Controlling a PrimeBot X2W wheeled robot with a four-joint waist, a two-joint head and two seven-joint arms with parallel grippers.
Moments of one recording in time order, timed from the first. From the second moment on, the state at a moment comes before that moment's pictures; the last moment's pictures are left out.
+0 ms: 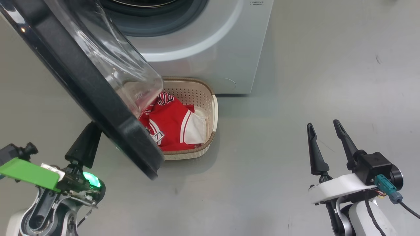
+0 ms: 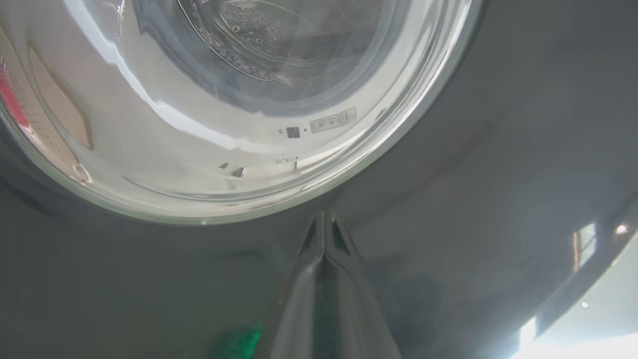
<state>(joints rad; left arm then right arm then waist) -0.11 0.08 0.01 -0.15 -1.84 -0.03 0.40 -0.05 -0.12 0.23 0.08 0.30 -0.07 -0.22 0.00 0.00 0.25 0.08</state>
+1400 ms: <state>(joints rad) -0.55 0.06 0.03 0.07 -1.83 -0.04 0.35 -0.16 -0.08 0.24 0.11 0.31 -0.06 -0.24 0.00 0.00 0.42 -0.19</state>
